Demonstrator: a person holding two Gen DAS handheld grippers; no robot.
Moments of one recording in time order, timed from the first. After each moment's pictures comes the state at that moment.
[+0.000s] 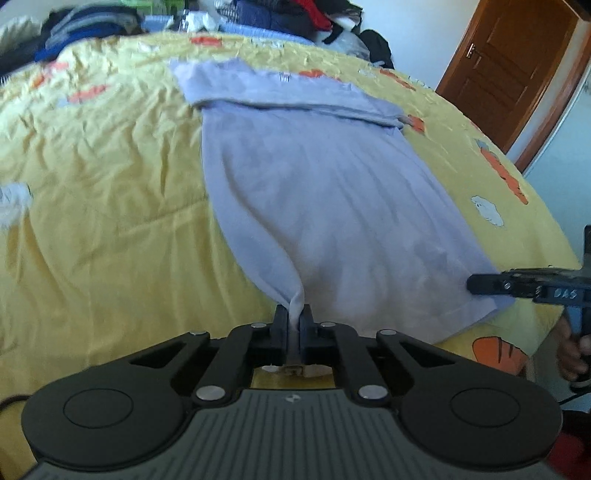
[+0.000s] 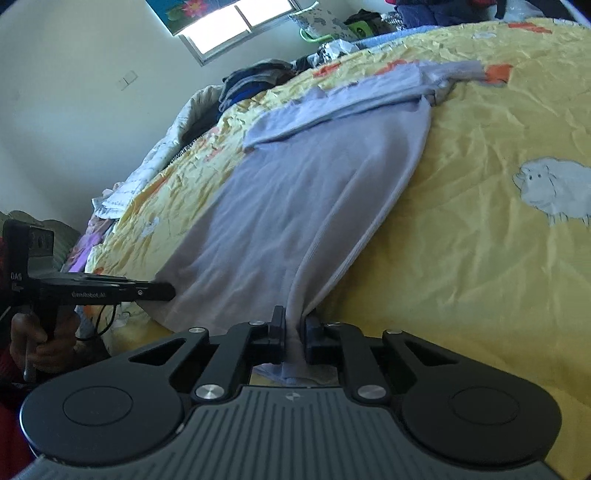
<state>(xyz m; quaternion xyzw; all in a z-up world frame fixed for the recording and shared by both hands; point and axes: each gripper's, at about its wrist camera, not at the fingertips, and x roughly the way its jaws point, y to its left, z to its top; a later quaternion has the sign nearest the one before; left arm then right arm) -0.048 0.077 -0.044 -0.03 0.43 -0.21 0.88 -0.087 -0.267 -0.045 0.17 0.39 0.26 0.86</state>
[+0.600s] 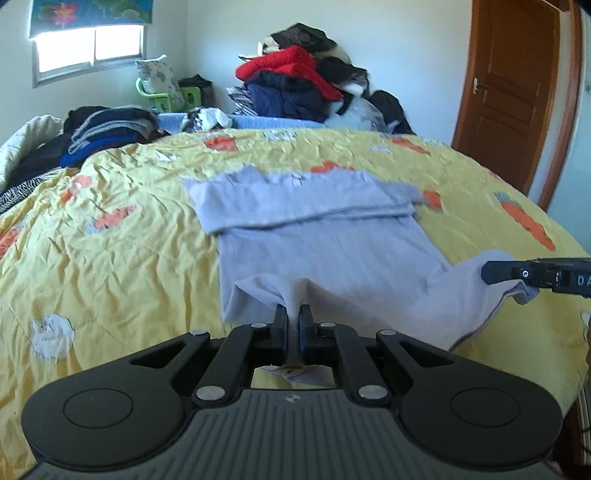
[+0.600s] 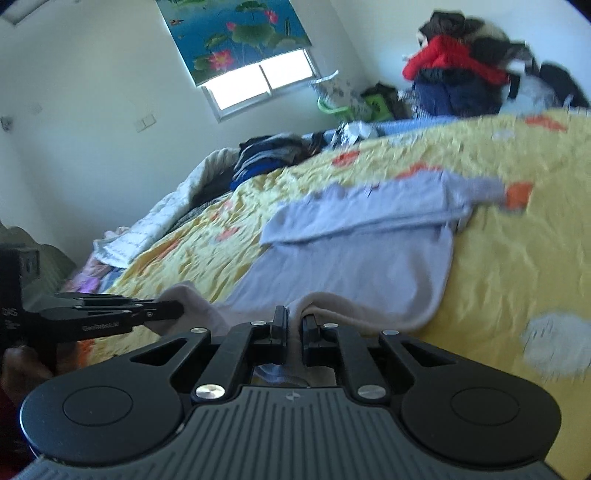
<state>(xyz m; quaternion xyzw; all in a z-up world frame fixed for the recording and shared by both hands) -0.026 0.046 0.013 0.02 0.31 -0.16 0.94 -0.051 -0.253 0.018 0.13 0.28 0.25 0.92</state>
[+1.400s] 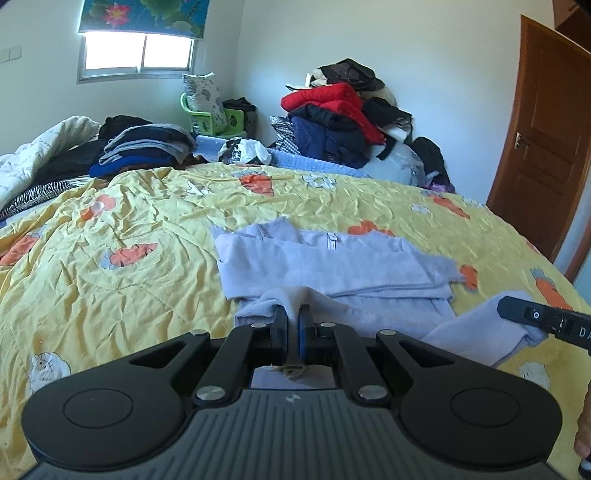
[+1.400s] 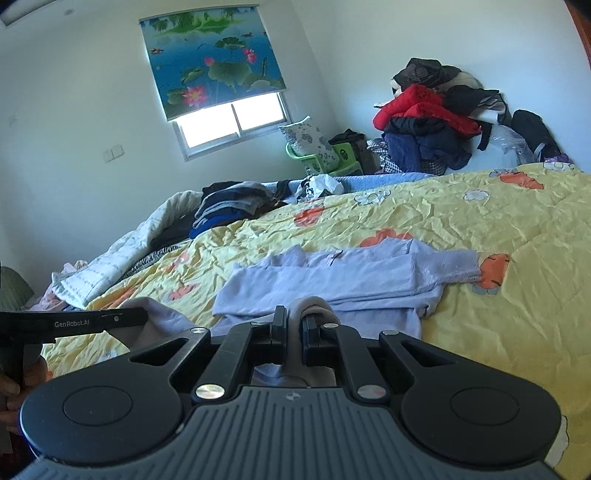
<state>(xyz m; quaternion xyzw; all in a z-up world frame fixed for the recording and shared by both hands) 0.029 0.042 0.038 -0.04 0.27 -0.09 0.96 0.001 -0.252 0.036 0.12 0.22 0.19 0.95</state>
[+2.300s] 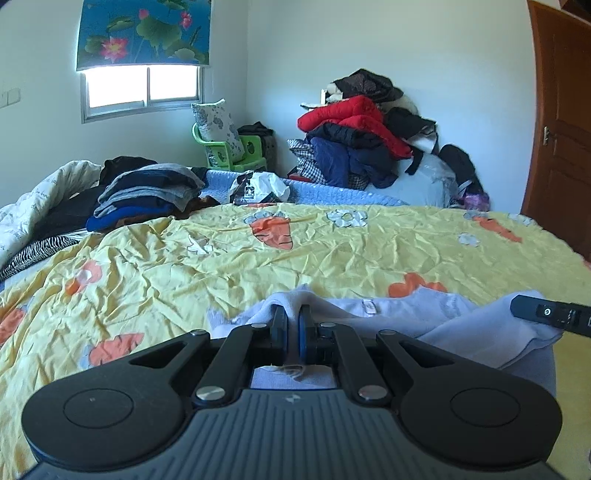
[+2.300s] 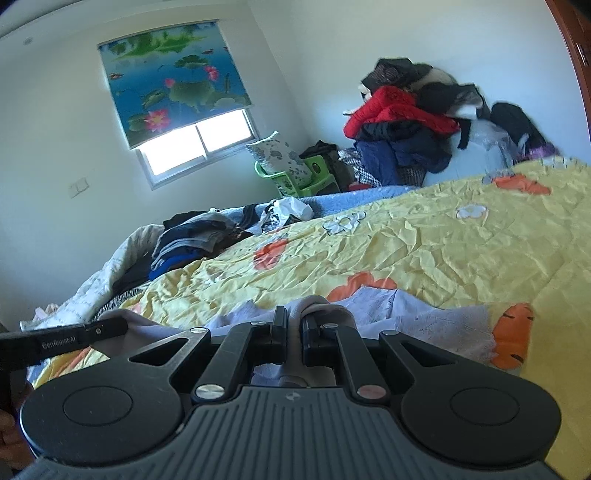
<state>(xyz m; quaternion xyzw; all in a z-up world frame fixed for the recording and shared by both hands) 0.169 -0.001 0.045 0.02 0.24 -0.04 0.97 0.151 -0.271 0.025 0.17 0.20 0.14 0.95</state>
